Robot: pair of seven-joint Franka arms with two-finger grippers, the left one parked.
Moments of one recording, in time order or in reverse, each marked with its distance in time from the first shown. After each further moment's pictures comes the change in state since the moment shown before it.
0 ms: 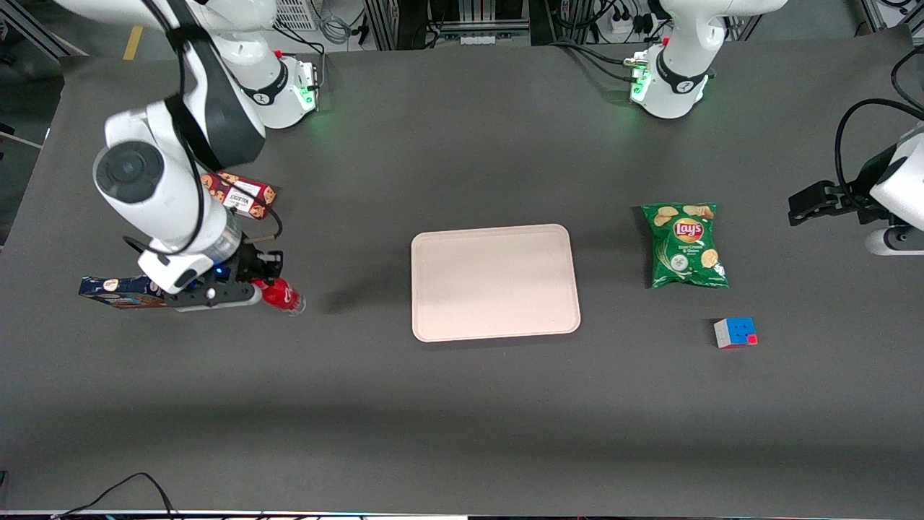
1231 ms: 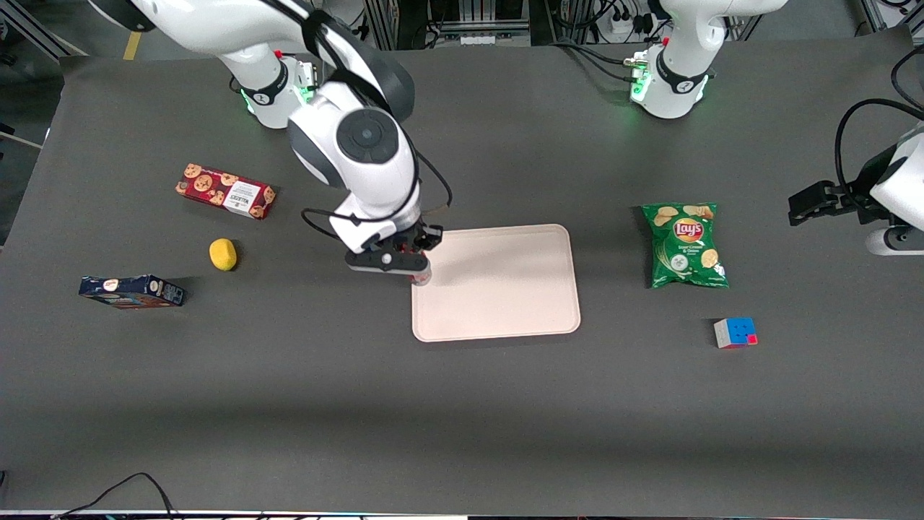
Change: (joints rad) arm 0.275 0.336 0.196 0.288 -0.161 -0.061 0.665
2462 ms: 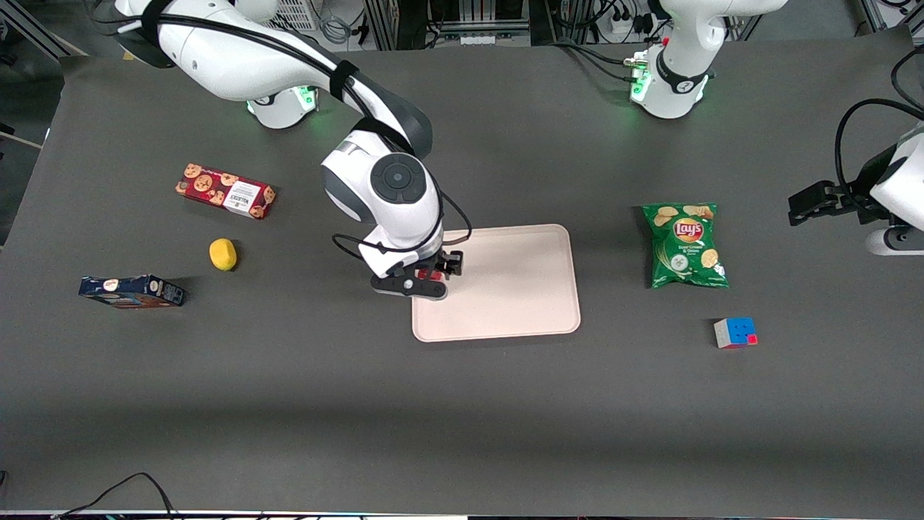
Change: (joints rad) arm 0.028 0.138 -0.001 0.048 -0.092 0.103 0.112
